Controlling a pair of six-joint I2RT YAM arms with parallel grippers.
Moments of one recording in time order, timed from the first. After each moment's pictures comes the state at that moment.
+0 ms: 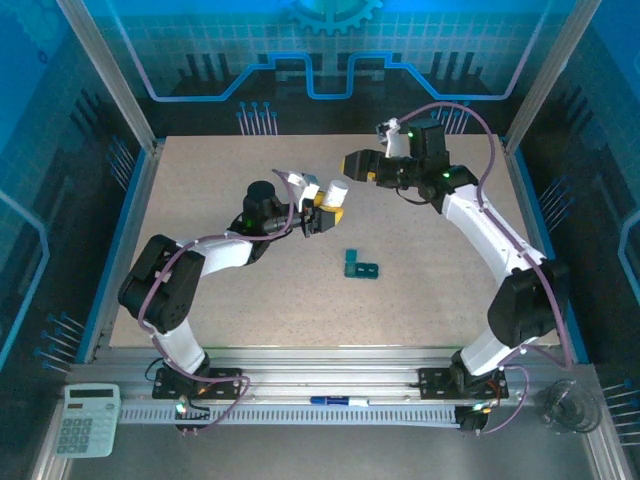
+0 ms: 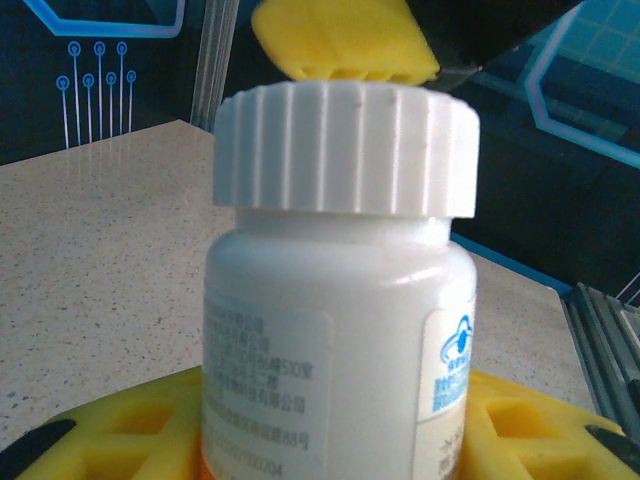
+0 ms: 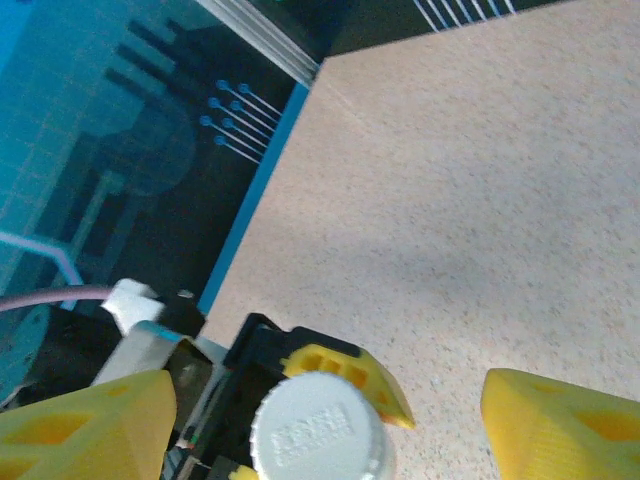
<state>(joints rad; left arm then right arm) -0.41 1.73 0.90 0.72 0.76 -0.21 0.32 1.60 1.46 -0.41 -0.60 0.52</state>
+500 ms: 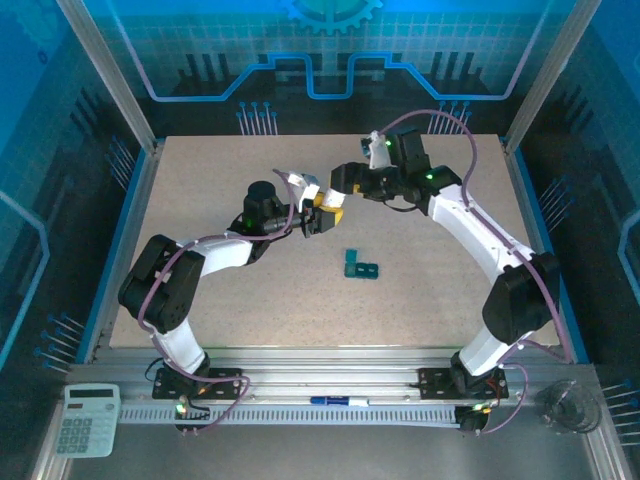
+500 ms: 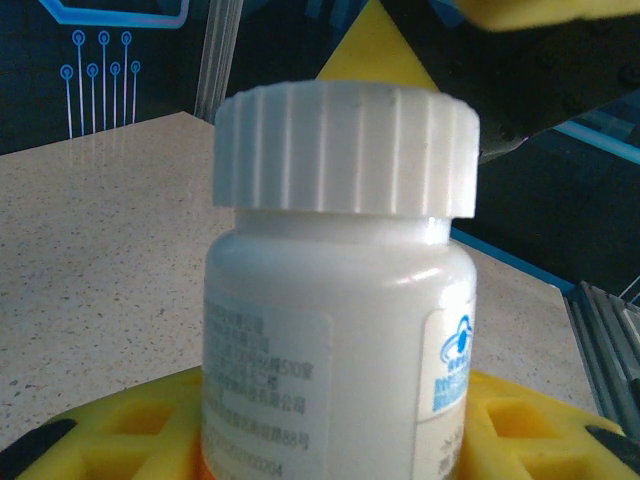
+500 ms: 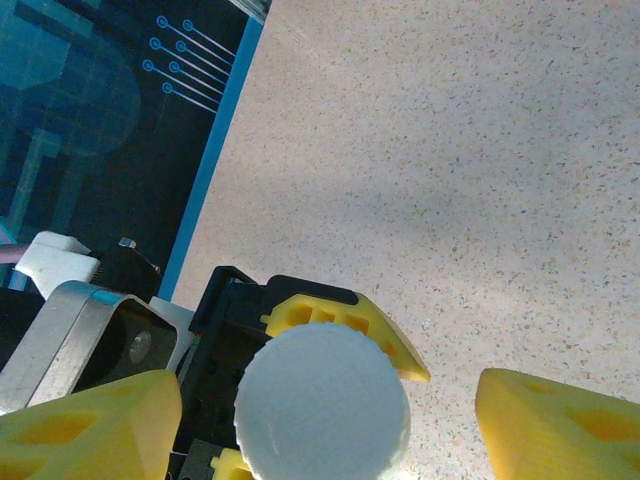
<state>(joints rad) -0.41 1.73 0.90 0.71 0.75 -0.21 0.42 1.64 1.50 -0.53 -0.51 0.53</state>
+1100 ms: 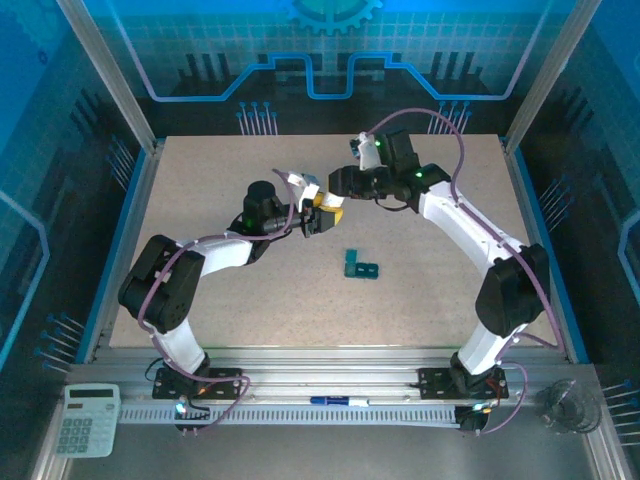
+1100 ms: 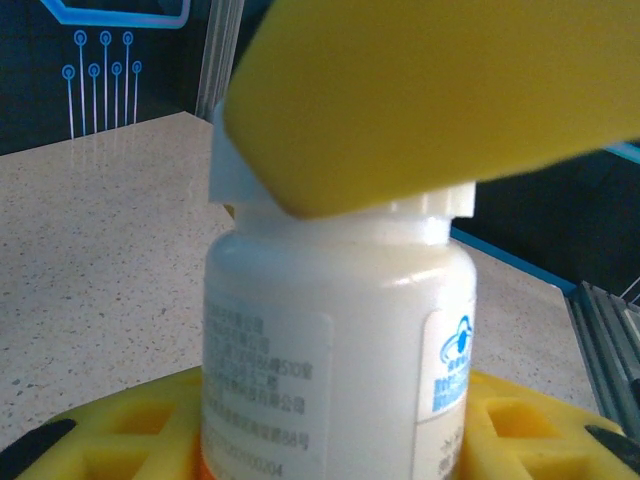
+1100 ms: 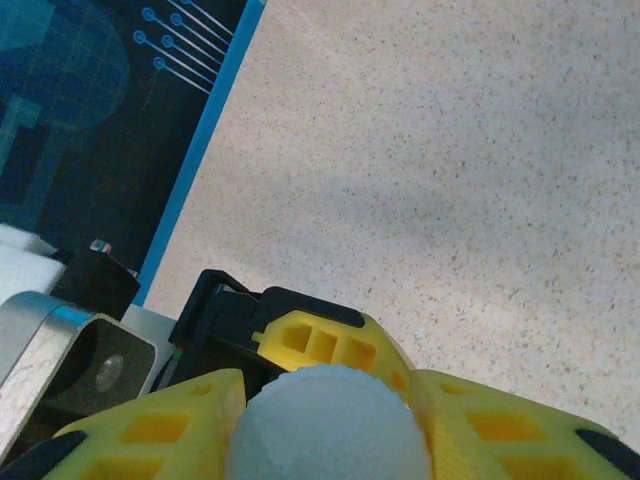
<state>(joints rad) -0.41 1.73 0.90 0.70 0.75 -0.21 0.45 1.68 1.51 -0.50 -0.50 0.44</state>
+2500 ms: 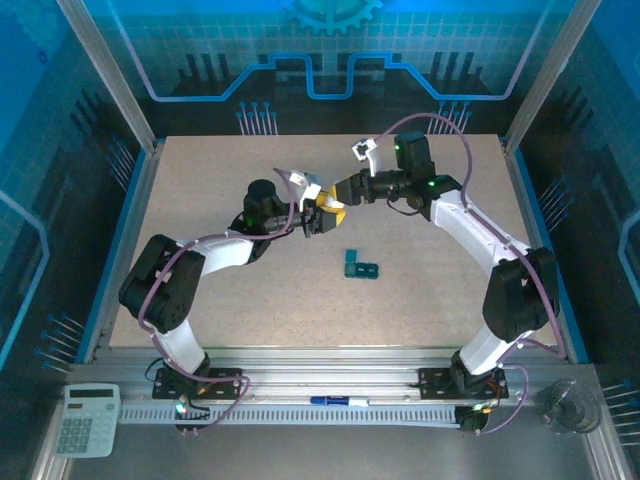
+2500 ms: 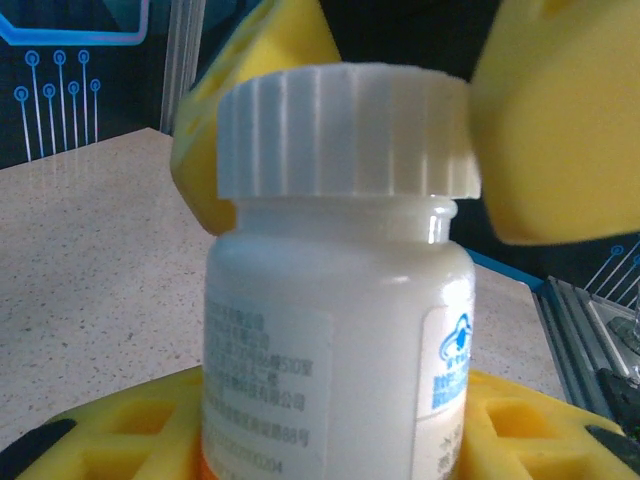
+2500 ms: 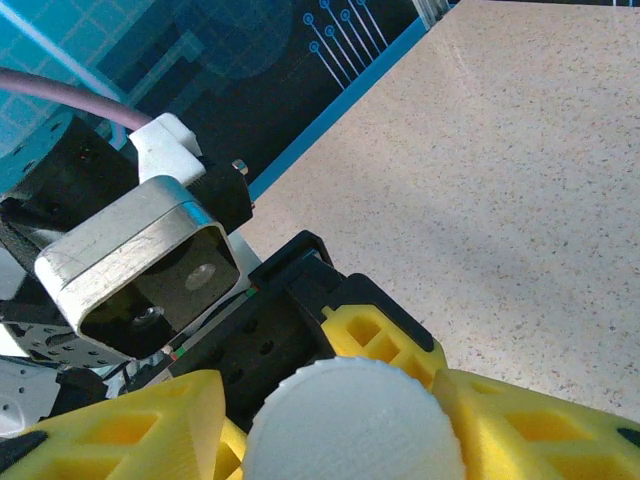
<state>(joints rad) -0.41 1.74 0.91 0.73 0.81 -0.22 0.36 1.64 1.36 -0.28 -0.84 0.20</state>
